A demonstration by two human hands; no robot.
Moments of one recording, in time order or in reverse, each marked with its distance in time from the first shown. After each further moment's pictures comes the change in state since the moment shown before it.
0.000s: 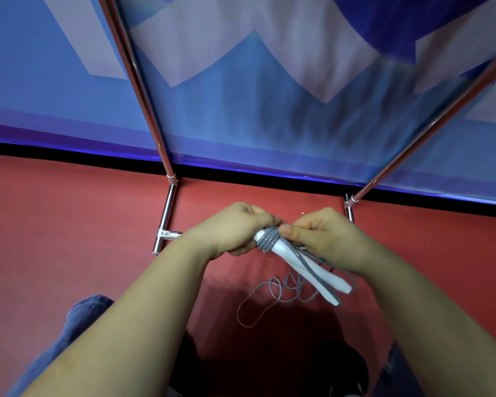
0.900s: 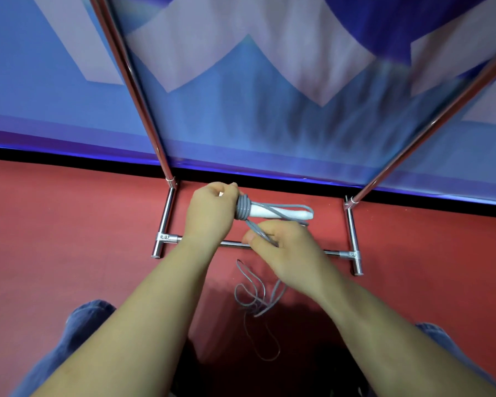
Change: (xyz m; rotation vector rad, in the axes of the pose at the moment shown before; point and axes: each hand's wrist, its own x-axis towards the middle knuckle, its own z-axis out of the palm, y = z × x) left_hand 0.013 -0.003 -0.009 -0.024 0.754 0.128; right_hand 0.005 -0.014 0.049 -0.057 0.170 -0.089
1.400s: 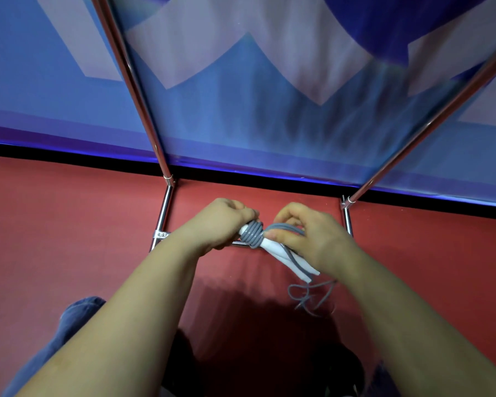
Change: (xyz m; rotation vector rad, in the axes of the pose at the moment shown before) left_hand -0.006 0.000 -0.003 0.131 -0.523 -0.127; right_hand 0.006 0.018 -0.041 -0.220 -0.022 0.067
